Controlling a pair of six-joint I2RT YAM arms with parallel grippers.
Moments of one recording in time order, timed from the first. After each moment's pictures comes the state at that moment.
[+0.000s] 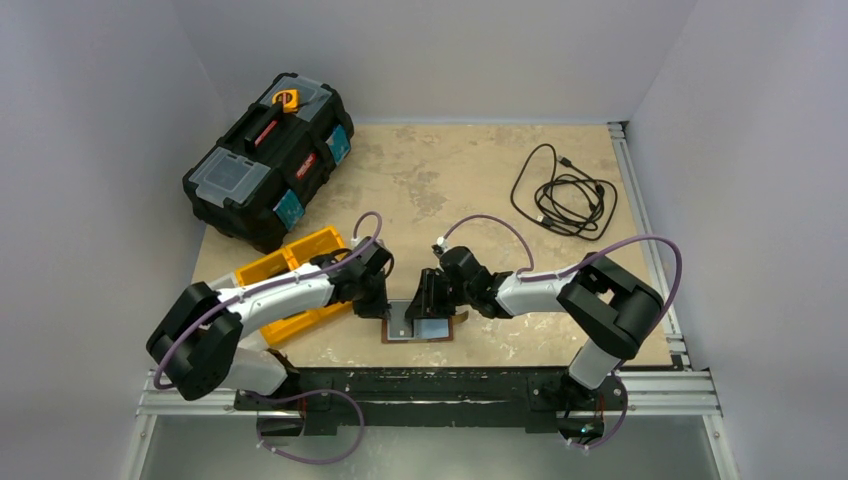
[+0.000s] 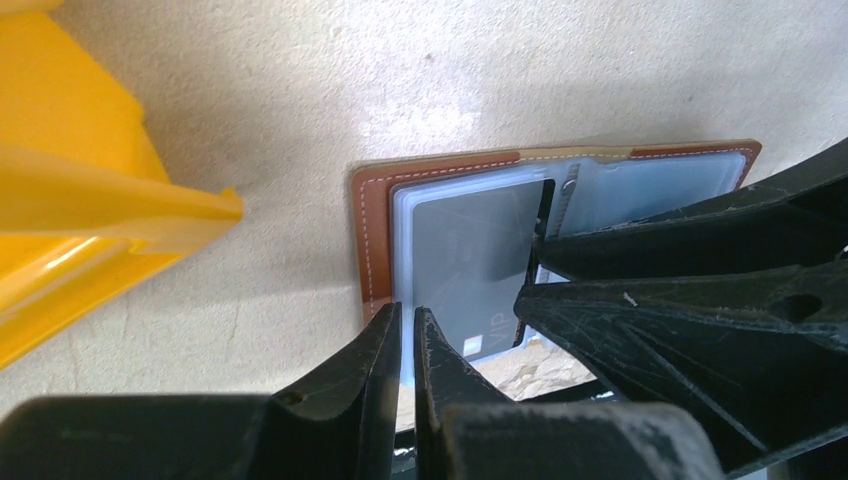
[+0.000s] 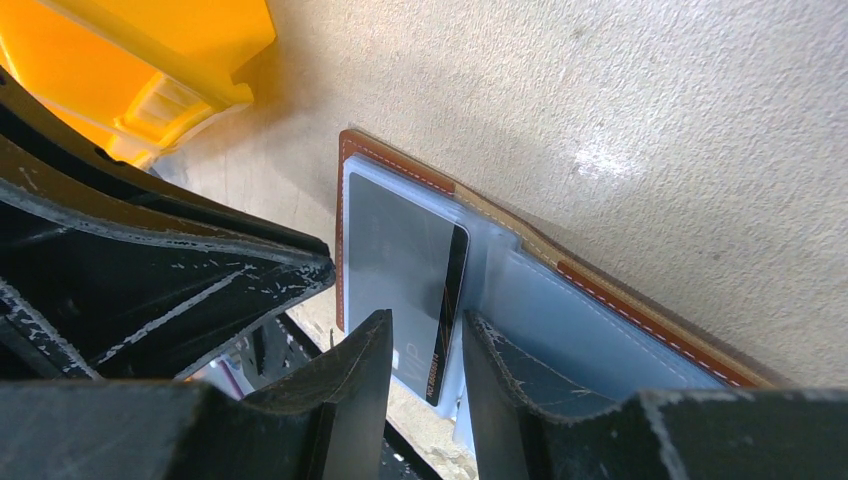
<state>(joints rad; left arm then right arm) -0.74 1.36 0.72 -0.53 0.04 -0.85 0.88 1.67 0.66 0.26 -0.28 0.98</state>
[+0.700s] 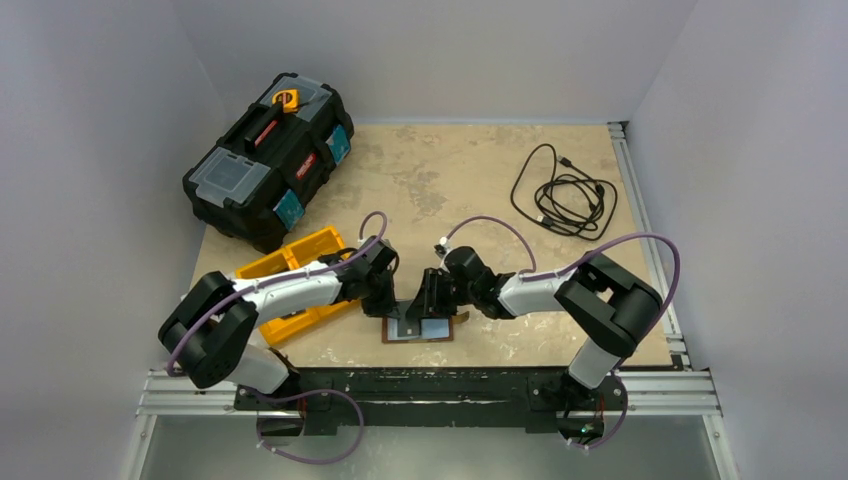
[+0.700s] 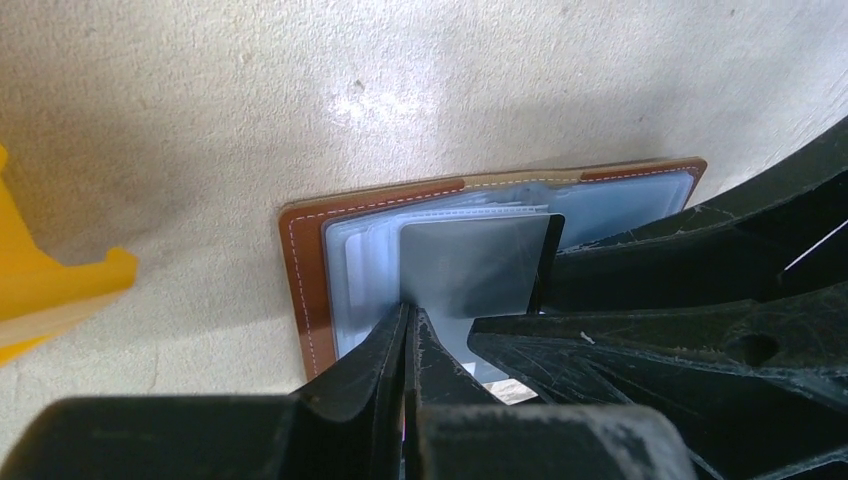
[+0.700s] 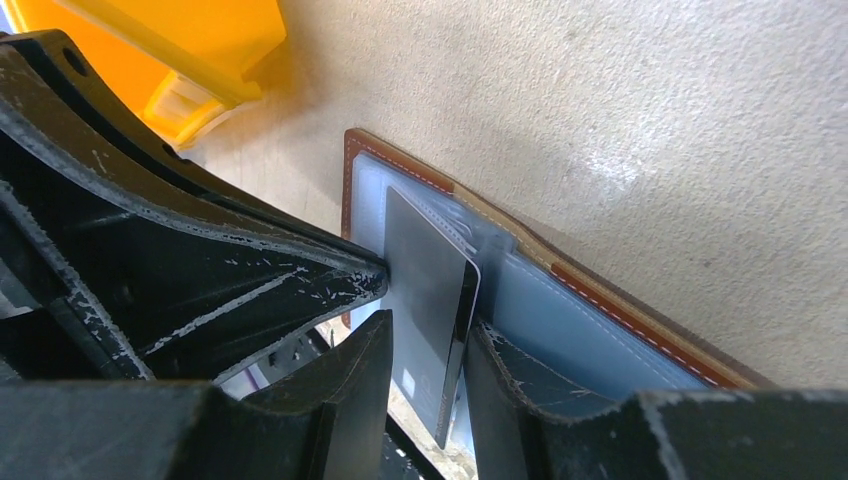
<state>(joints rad) -0.74 1.44 0.71 -0.41 0.10 -0.90 0.86 1.68 0.63 0.32 -0.33 0.98</state>
